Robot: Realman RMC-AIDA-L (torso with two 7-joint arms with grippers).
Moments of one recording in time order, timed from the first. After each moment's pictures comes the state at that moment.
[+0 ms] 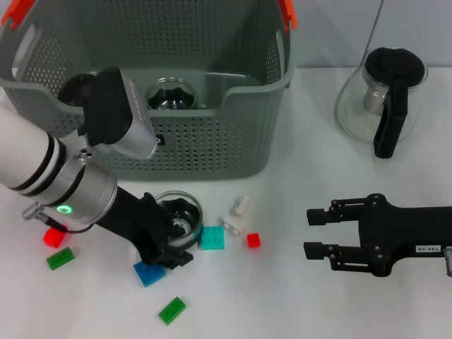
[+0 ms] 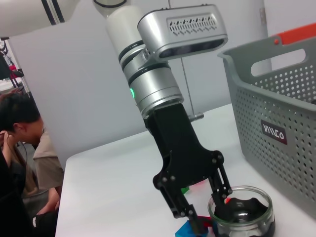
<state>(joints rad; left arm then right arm) -0.55 -2.17 1.19 1.16 2.51 1.55 -1.91 0.47 2.05 -0.95 -0.66 -1.88 -1.66 1.32</state>
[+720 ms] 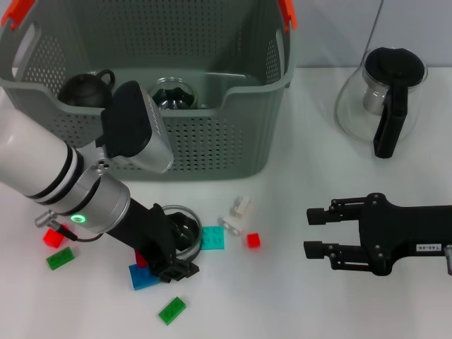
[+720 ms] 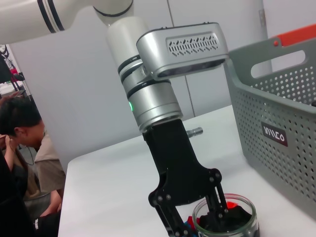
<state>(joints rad) -0.55 -2.17 1.27 1.13 2.51 1.51 -1.94 0.47 2.05 -0.95 -0.66 -1.88 -1.67 1.33</state>
